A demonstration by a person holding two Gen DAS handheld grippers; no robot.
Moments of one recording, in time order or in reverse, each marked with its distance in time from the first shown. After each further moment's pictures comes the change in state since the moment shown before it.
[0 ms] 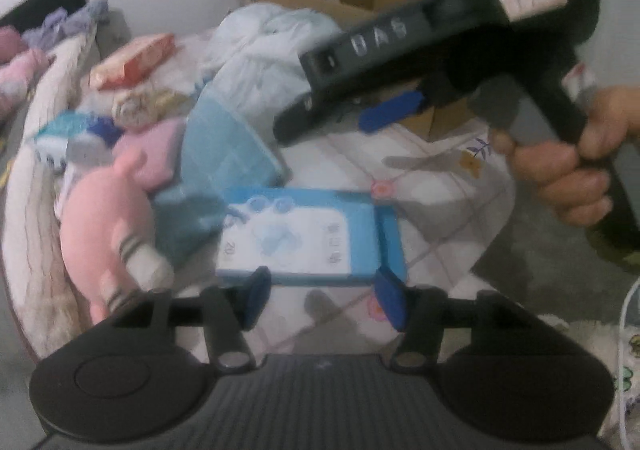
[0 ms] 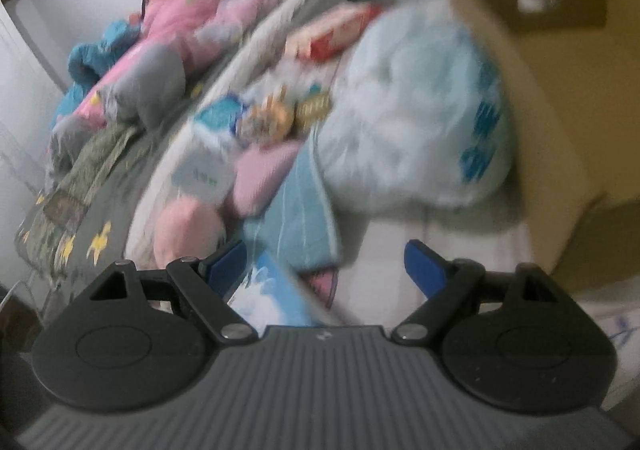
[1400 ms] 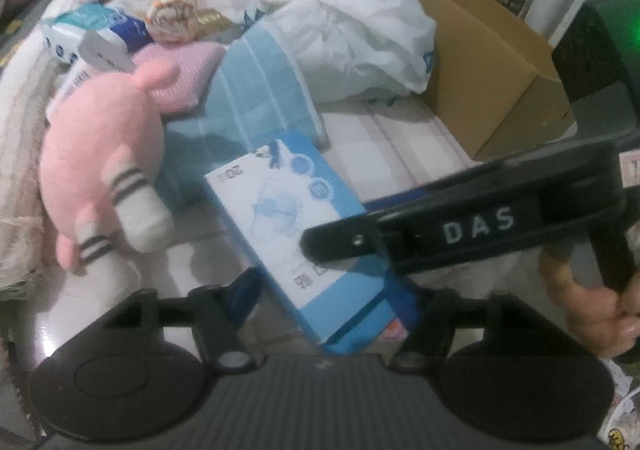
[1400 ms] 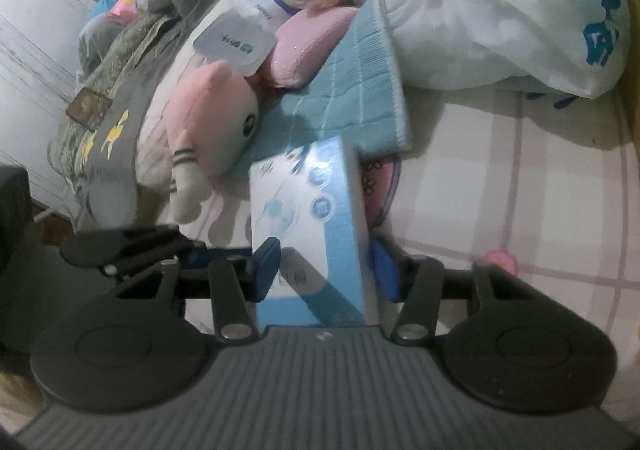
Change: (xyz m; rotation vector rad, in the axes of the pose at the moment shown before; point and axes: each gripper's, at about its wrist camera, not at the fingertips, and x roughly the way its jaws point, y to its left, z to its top) left arm 0.022 0.030 0.005 -0.284 0.082 -0.042; right arm 0.043 0.016 -0.031 -0.089 0.250 0.122
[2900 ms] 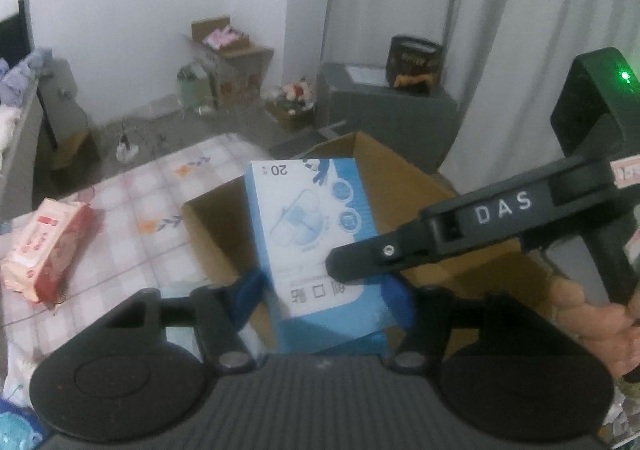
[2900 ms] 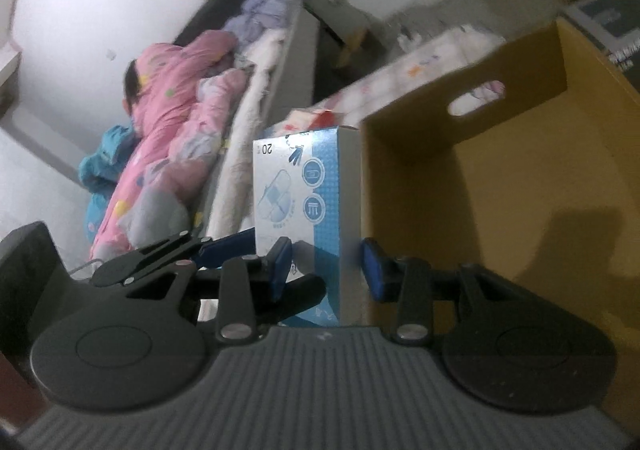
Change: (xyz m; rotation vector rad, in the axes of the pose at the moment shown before) left arm 0.058 -0.149 0.334 0.289 -0.149 -0.106; right arm -0.210 -0.209 0.212 0.364 -0.319 0.035
